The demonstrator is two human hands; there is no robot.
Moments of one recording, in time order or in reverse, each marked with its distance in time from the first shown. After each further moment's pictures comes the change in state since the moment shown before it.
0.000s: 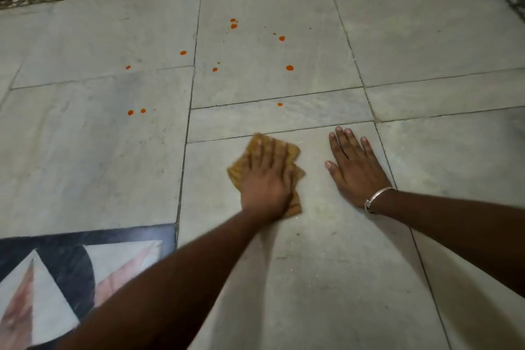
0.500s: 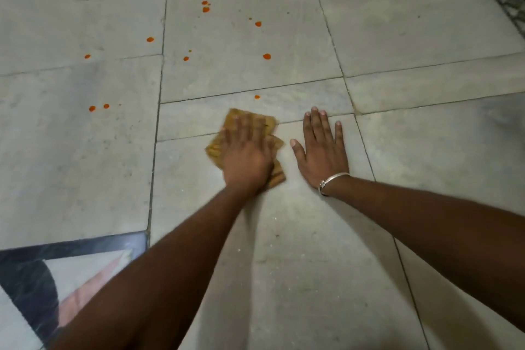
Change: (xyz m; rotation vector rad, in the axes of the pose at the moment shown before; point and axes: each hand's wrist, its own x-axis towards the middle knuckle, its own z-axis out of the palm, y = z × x) left_hand 0.050 0.008 0.003 -0.010 0.009 -0.085; right_hand 0.034 -0.031 0.002 0.080 0.044 0.214
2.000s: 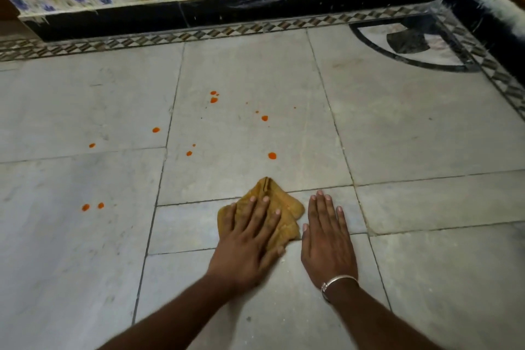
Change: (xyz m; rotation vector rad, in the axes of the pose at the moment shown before) left_hand 0.078 -0.033 -0.003 0.113 -0.123 0.431; right_hand 0.072 0.001 -0.006 -0.028 0.094 0.002
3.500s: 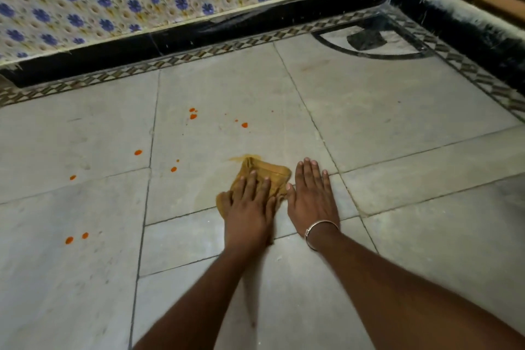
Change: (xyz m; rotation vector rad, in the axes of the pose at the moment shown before) left_hand 0.069 0.009 0.007 -0.111 0.202 -0.236; right_hand 0.068 -0.008 0.004 0.091 0.038 0.151
